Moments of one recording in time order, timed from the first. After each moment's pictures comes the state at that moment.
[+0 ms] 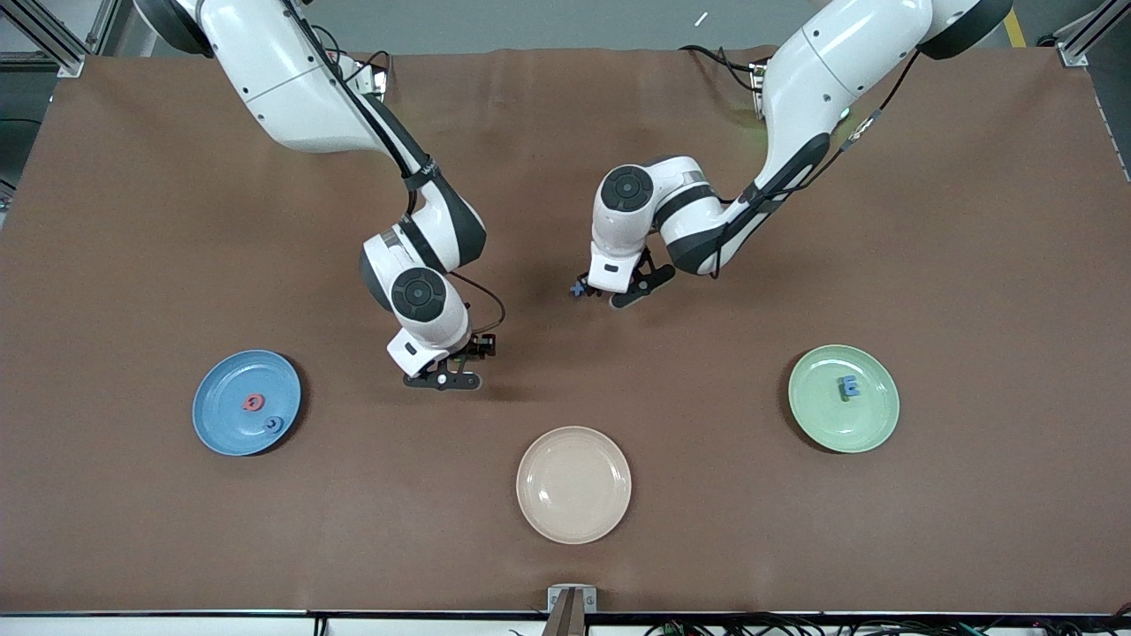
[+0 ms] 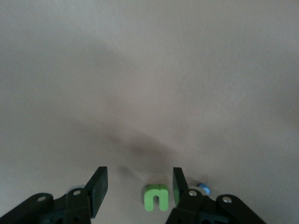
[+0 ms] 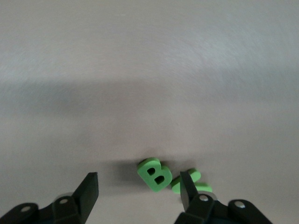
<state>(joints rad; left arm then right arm) -0.17 0.69 -0.68 -1.94 0.57 2.43 -1.72 0.45 0.67 0.08 -1.71 -0.07 2.31 0.52</state>
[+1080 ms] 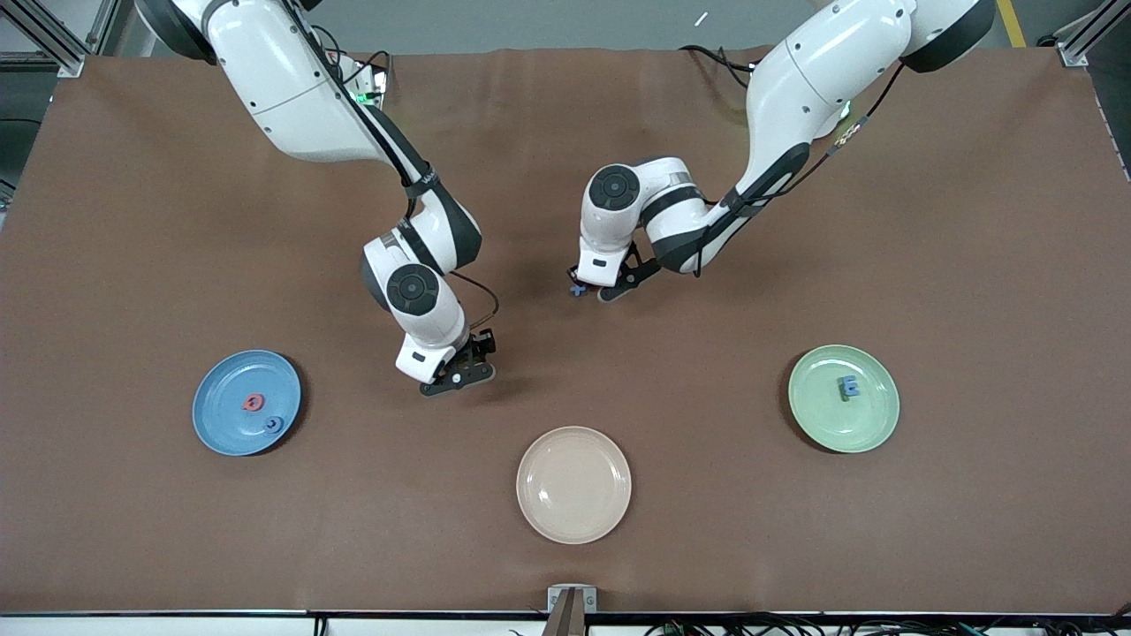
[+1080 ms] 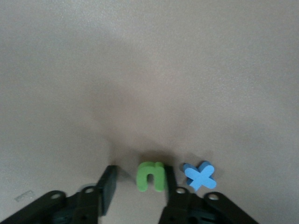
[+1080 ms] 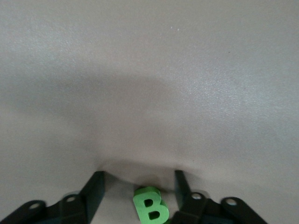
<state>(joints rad) -0.21 0.73 -0.68 -1.93 0.57 2.44 -1.76 0.45 0.68 0.07 -1.78 -0.08 2.48 0.26</state>
